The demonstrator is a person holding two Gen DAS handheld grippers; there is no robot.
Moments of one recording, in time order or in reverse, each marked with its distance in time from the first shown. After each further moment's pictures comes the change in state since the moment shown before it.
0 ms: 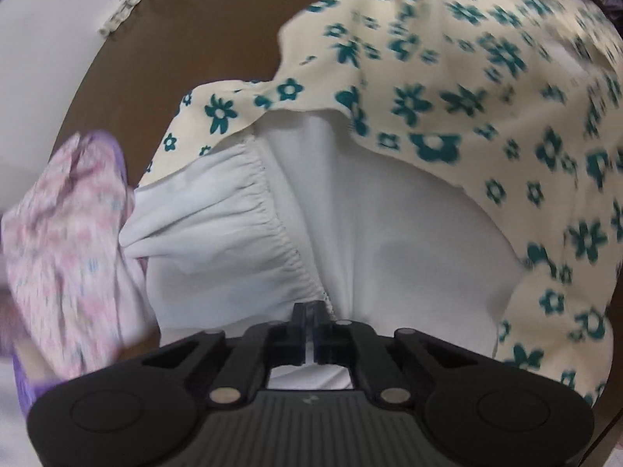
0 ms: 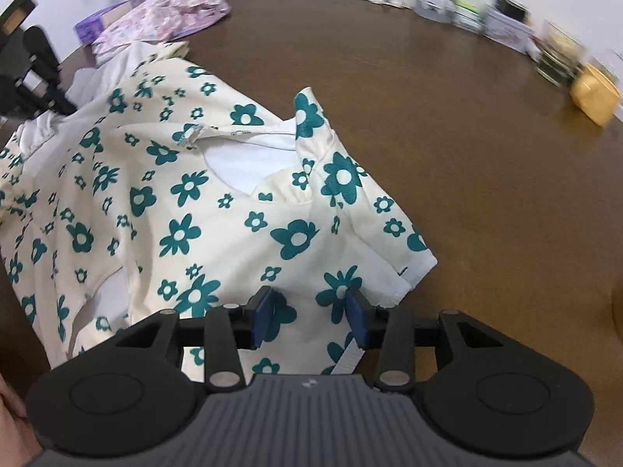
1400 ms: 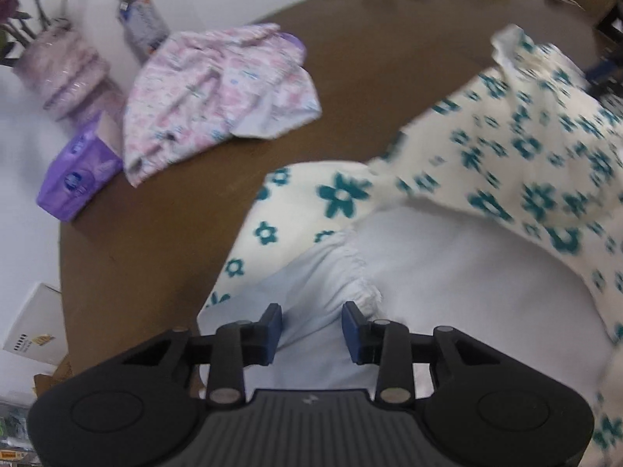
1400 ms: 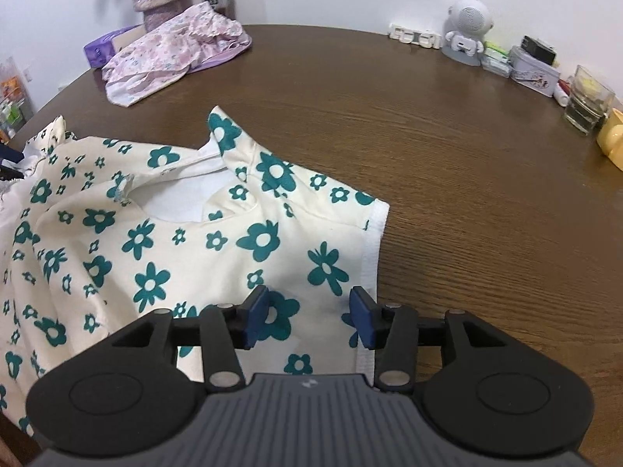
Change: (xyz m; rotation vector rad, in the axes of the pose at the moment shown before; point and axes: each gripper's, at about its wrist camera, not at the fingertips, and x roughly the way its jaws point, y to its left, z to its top) left arm -0.016 -0.013 -0.123 -0.615 -0.169 0.151; right arm 0.023 0.039 0.033 0.002 -0.118 -0.009
